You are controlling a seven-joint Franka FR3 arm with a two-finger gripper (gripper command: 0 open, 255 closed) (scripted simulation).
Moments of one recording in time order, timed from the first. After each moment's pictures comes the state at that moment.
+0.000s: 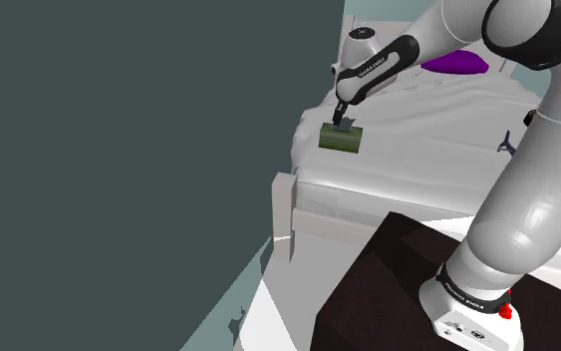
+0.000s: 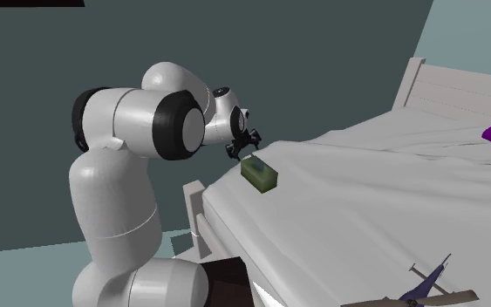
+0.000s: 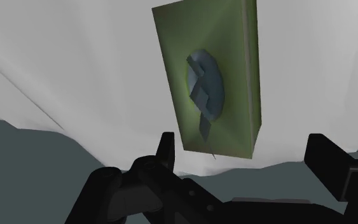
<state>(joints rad) -0.24 0.10 -0.26 -2.13 -0.30 2.60 -0.52</state>
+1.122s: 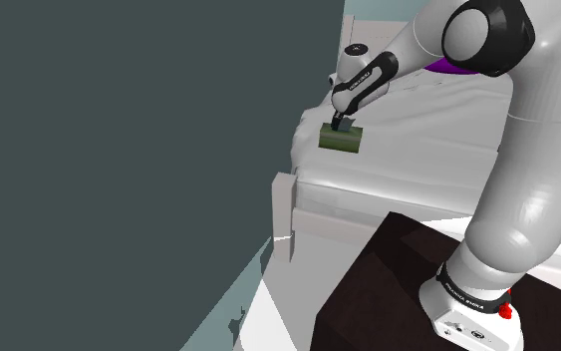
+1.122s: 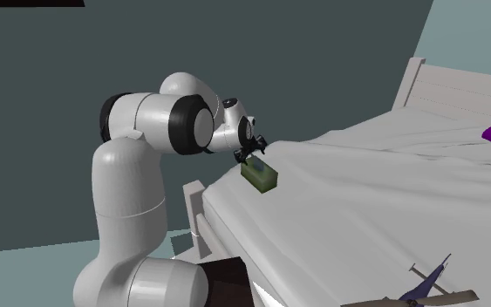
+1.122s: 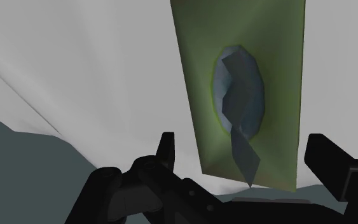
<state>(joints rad) -0.28 0.27 -0.27 -2.04 -0.27 2.69 -0.55</state>
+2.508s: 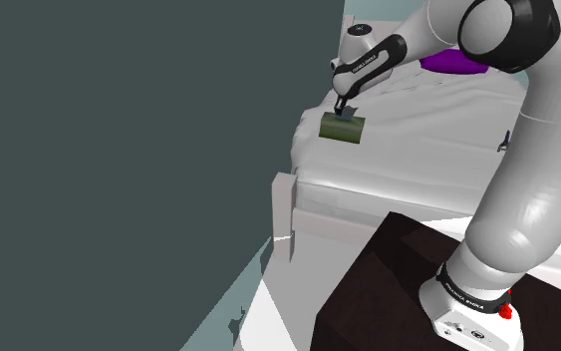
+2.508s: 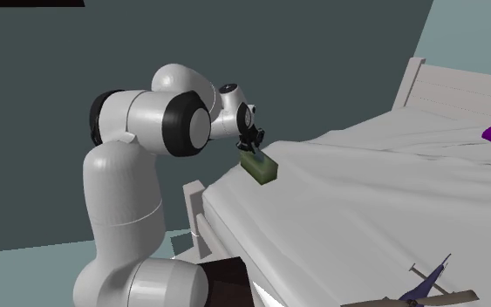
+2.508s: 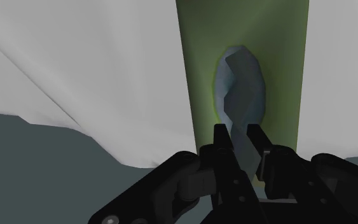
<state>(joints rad) -0.27 0.20 -0.26 -2.00 -0.26 2.58 -0.58</state>
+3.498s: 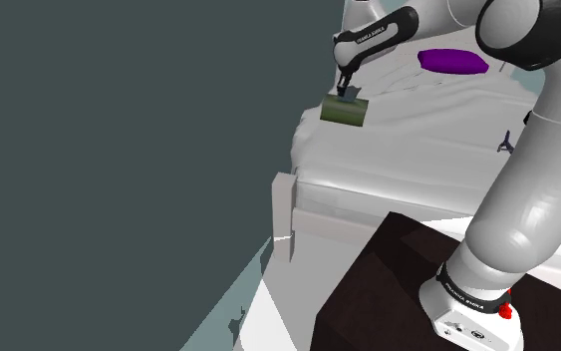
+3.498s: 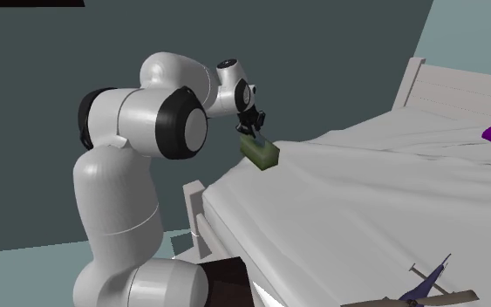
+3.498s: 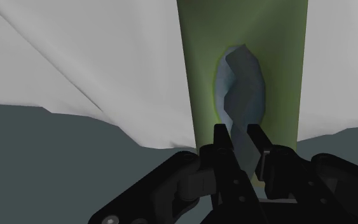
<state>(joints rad) -0.27 0.12 -0.26 -1.88 -0.24 2.39 -0.63</state>
